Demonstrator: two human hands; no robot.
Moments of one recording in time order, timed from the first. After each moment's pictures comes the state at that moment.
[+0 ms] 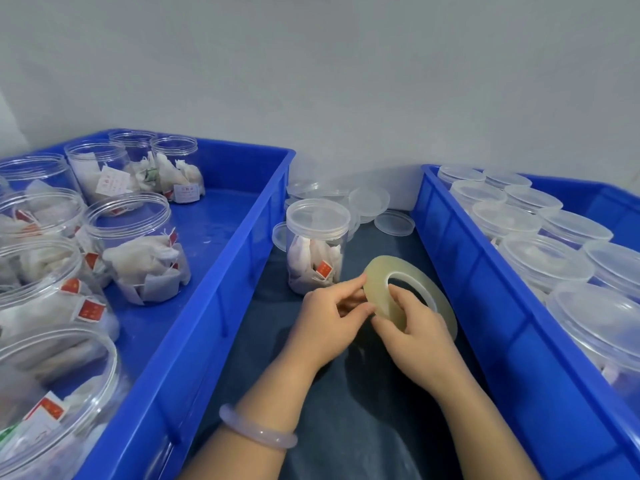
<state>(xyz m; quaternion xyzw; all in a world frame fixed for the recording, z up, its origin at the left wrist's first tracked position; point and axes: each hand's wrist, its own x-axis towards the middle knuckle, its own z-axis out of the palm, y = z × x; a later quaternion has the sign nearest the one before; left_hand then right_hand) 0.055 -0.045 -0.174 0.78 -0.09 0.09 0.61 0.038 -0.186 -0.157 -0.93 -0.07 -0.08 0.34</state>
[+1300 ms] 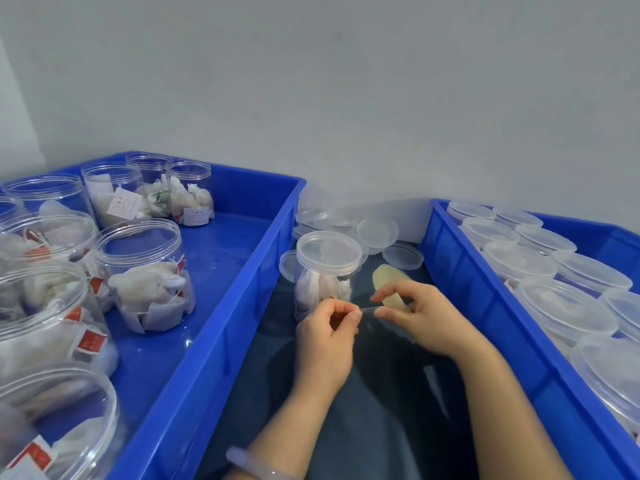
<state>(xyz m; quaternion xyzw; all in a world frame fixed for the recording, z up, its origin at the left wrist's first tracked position) 0.068 -0.047 -0.170 0.71 0.04 0.19 0.67 0.103 -0.193 -0.112 -0.92 -0.17 0.01 0.36</state>
